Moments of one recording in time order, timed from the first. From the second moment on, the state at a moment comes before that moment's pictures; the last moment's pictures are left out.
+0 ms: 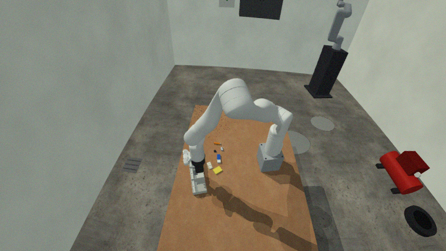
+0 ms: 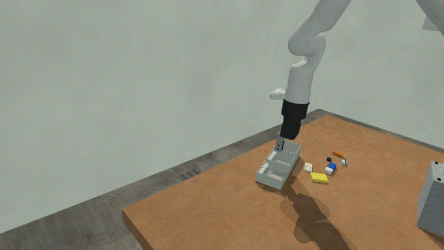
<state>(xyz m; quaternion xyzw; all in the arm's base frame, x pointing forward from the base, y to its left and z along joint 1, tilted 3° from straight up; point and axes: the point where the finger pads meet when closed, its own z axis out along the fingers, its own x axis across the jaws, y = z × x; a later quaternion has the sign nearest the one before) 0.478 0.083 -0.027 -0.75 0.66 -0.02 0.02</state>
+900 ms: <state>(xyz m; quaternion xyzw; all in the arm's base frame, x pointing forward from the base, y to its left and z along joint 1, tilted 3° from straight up) 0.473 0.139 -0.049 -0.75 0.66 -0.02 0.02</state>
